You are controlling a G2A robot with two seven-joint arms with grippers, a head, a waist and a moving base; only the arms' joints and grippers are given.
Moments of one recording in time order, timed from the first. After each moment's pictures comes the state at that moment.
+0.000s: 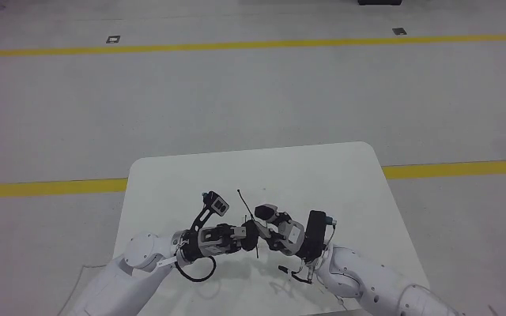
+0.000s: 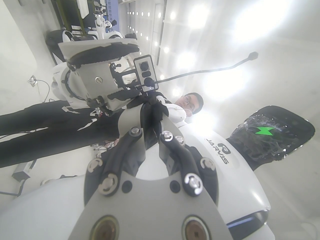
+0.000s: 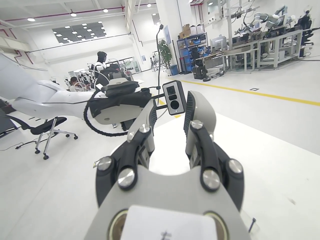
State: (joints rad) left arm 1.37 -0.98 -0.94 -1.72 -0.89 -0.27 -0.99; right arm -1.29 -0.80 0.59 -1.78 -0.88 -0.34 -0.64
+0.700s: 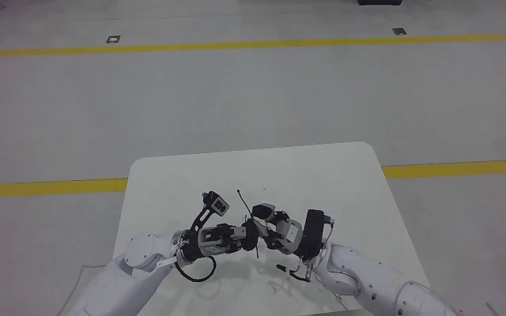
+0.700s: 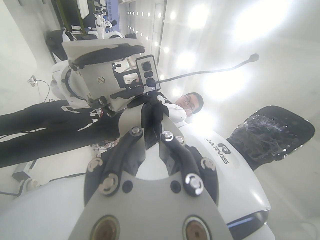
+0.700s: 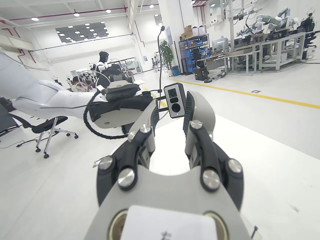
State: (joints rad) left arm 1.37 -0.98 -0.94 -1.72 -0.89 -0.27 -0.99; right arm -1.27 -0.80 0.57 -1.77 -0.88 -0.34 -0.64
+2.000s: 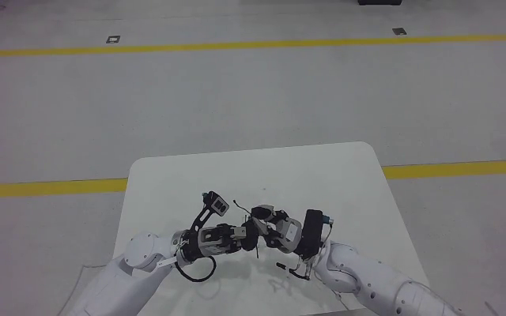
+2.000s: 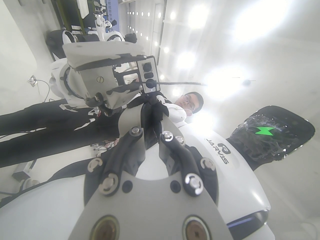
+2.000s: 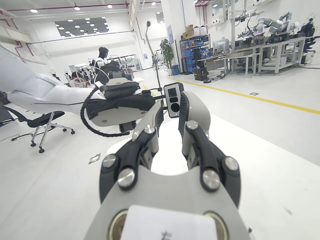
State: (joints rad) left arm 1.37 -0.98 -0.94 -1.72 -0.89 -0.27 -0.99; right arm -1.26 -0.81 0.58 -1.75 -0.91 -0.34 -0.65
